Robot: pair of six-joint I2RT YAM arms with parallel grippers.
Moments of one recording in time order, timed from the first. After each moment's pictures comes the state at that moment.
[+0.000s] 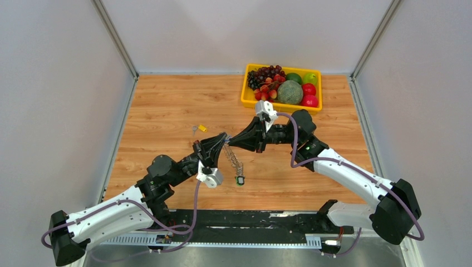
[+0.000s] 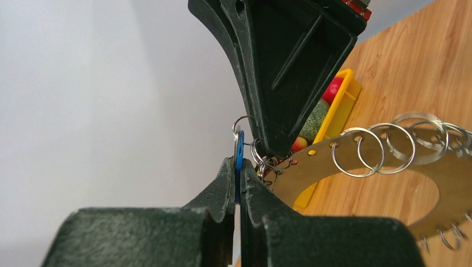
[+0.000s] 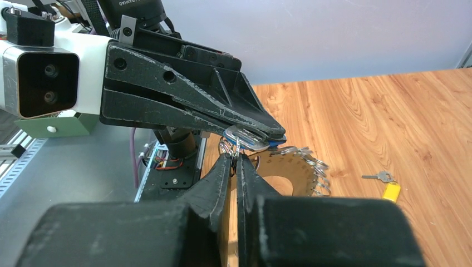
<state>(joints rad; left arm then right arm) -0.99 0.65 0.46 0.42 0.08 0.98 0.73 1.20 0.86 0.50 -0.88 0.23</state>
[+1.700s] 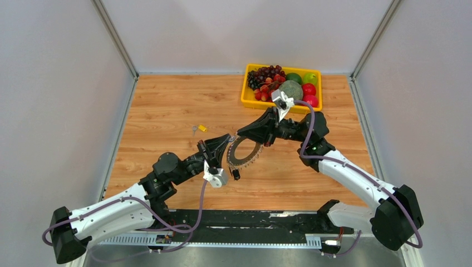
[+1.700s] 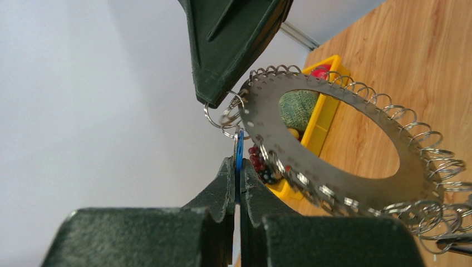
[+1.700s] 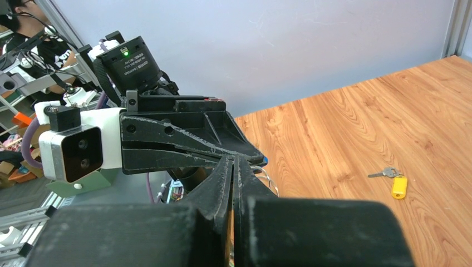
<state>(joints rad) -0.99 0.70 0.47 0.40 0.10 1.03 0.61 1.15 0.80 0.69 -0.84 0.55</state>
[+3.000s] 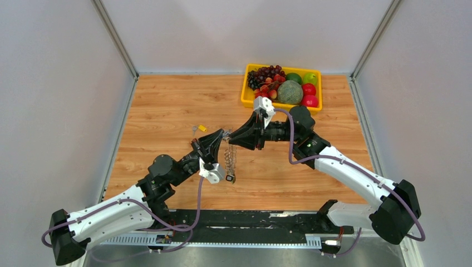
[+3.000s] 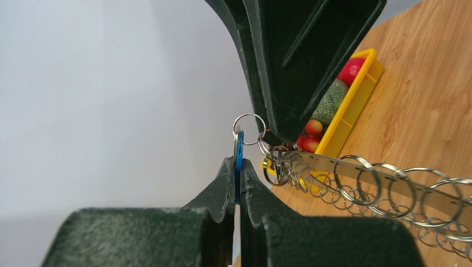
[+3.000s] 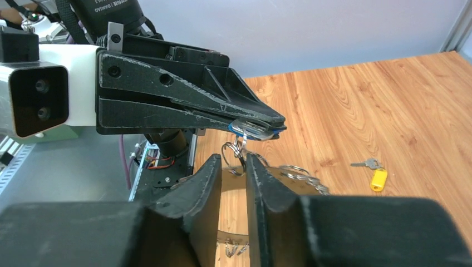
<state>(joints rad) -0.99 0.66 0.46 0.43 -0.02 1.00 0.72 1.20 0.92 0.37 -0.83 0.20</state>
